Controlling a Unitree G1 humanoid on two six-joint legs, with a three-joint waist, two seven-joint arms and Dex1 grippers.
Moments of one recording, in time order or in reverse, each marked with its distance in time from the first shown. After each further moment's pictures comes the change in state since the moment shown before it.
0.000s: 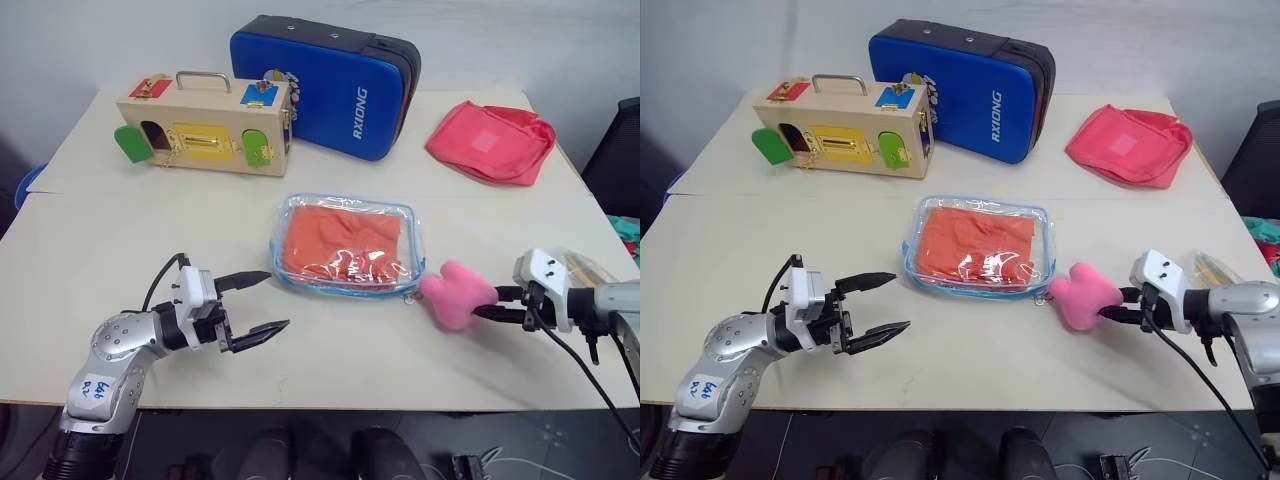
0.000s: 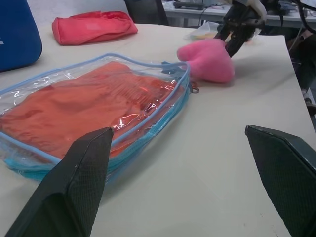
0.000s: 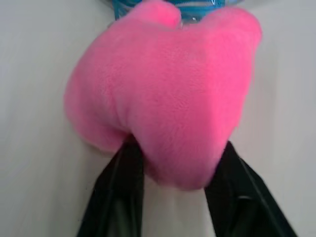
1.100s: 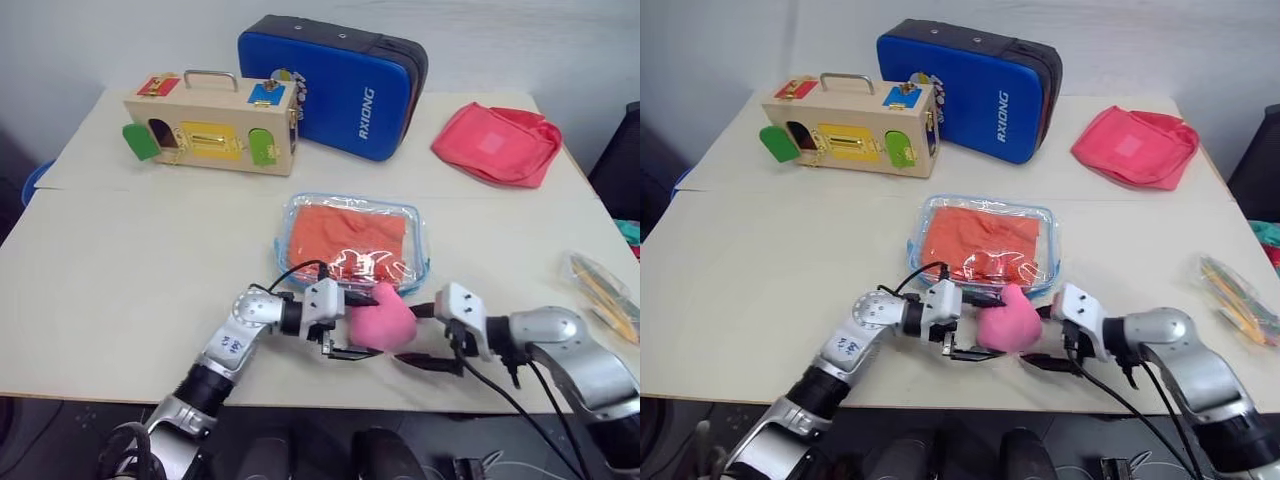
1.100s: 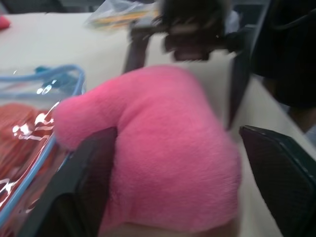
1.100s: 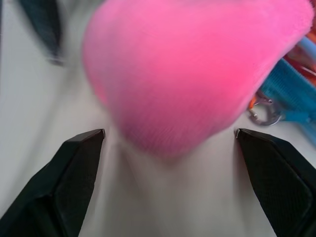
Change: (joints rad) left arm -0.400 -0.330 -0.473 0.467 0.333 -0.173 -0.041; right arm 0.136 0.106 0.156 -0.429 0.051 0.167 -0.171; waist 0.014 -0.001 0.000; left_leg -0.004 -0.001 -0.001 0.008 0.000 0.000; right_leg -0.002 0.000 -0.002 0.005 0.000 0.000
